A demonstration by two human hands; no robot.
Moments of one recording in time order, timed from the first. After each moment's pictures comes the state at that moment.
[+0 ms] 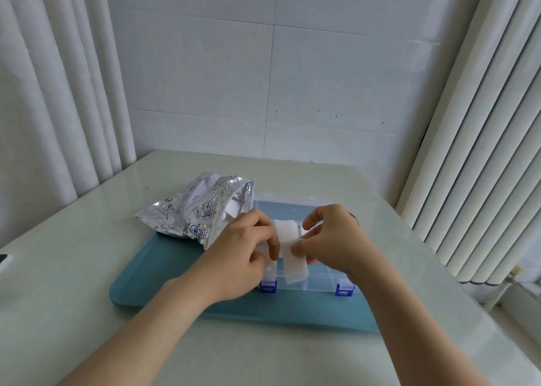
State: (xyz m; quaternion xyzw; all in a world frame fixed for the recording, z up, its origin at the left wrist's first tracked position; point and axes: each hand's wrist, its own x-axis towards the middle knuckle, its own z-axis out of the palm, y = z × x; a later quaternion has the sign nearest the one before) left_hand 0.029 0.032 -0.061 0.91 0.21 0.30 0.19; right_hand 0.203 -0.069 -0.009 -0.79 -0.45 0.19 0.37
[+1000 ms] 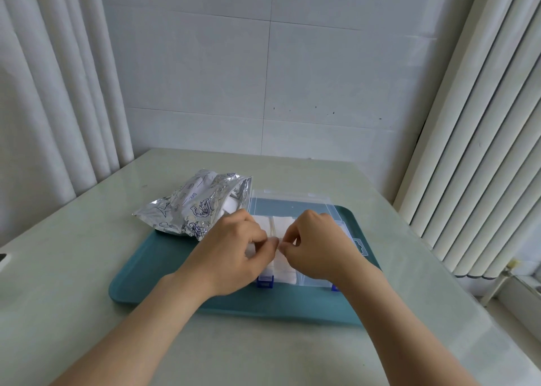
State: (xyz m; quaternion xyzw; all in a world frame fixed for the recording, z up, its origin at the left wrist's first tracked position) left_hand 0.026 0.036 -0.065 0.90 0.18 0.37 0.13; right_hand 0.197 -0.056 -0.033 -0.79 -0.58 0.05 0.20
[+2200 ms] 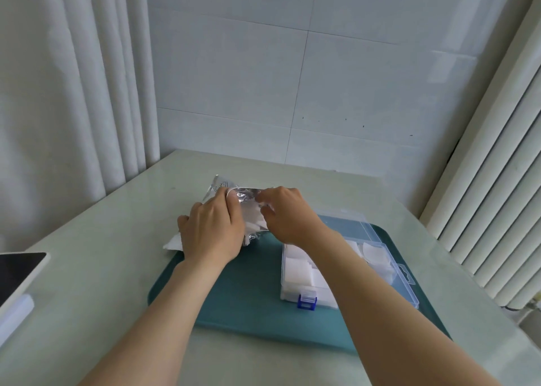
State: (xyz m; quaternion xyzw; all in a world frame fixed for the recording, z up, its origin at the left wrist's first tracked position) left_hand 0.001 0.107 -0.057 0.71 0.56 0.40 0.16; right_hand 0.152 0.079 -0.025 -0.71 -0.67 -0.01 0.22
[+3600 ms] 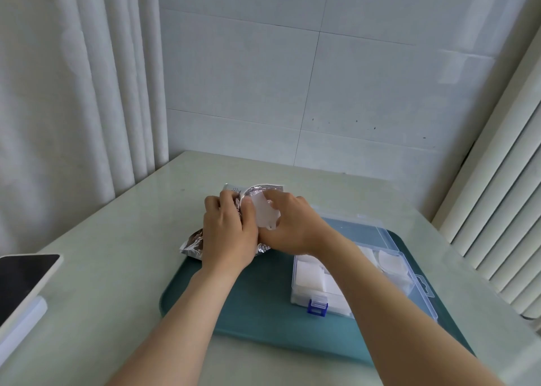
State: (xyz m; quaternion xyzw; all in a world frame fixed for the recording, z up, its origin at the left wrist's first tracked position) left_hand 0.007 0.116 -0.075 0.67 0.47 0.52 0.25; right_hand 0.140 0.070 -0.024 -0.66 -0.69 0.10 0.28
